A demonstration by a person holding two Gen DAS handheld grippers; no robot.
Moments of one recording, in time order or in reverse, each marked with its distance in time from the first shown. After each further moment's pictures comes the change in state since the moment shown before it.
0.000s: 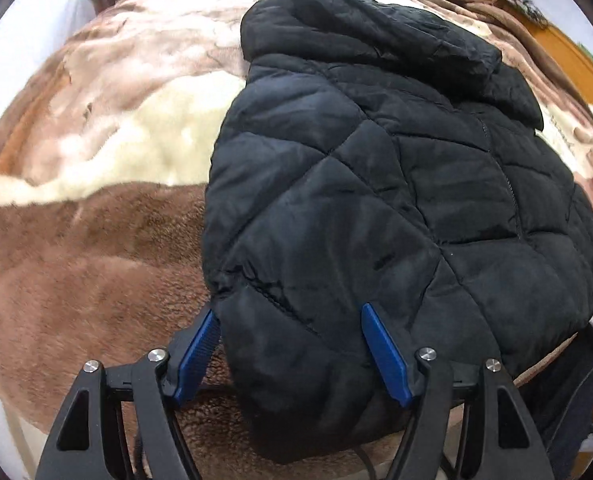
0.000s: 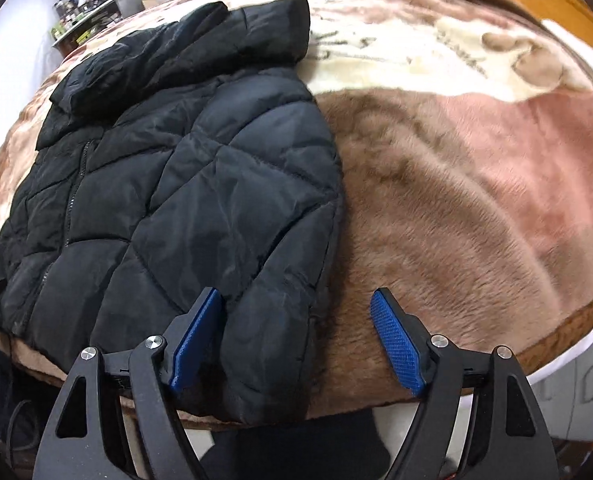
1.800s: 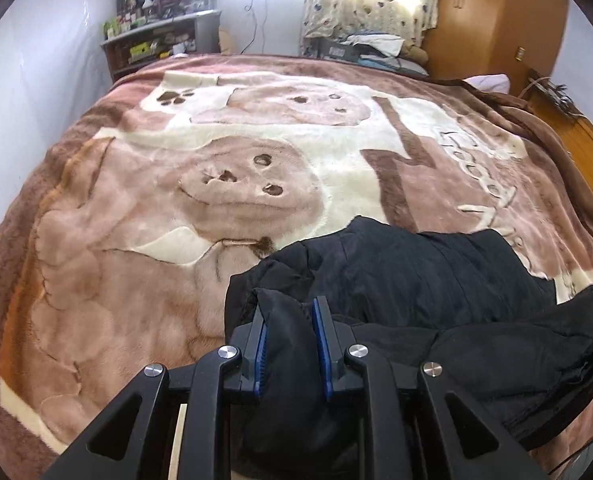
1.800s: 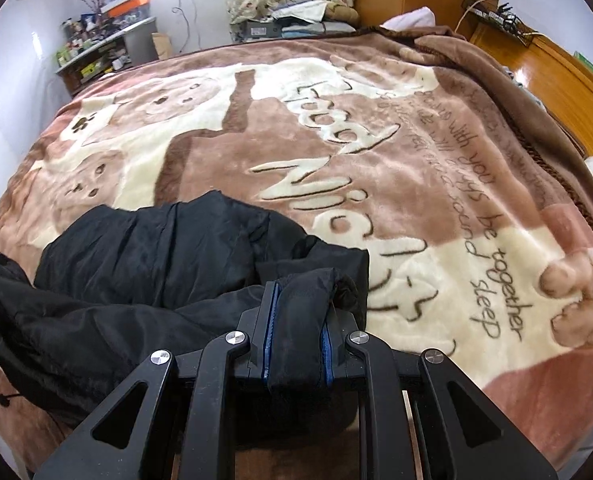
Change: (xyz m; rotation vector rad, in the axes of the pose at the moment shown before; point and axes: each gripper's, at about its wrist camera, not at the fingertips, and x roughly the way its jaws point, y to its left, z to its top) left arm -0.013 -0.010 0.335 -0.072 -0.238 0.041; right arm 0.002 0.079 0.329 -0.104 -0.143 -0.055
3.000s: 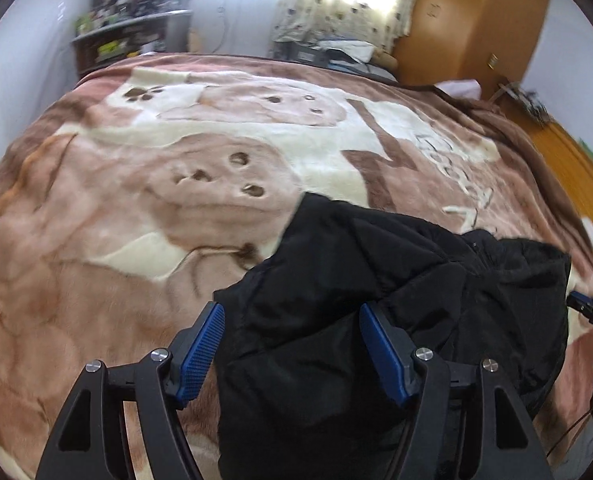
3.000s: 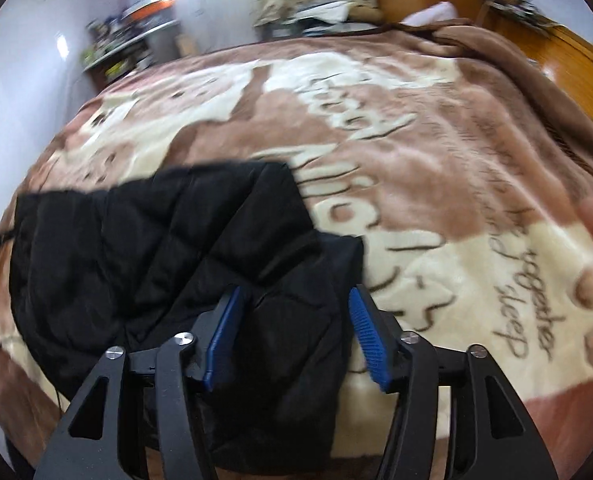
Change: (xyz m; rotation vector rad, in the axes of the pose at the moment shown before) left arm 0.044 0.027 -0.001 0.063 -0.036 -0.160; right arm 0.048 -0.044 -0.026 -0.067 -0.039 0.175
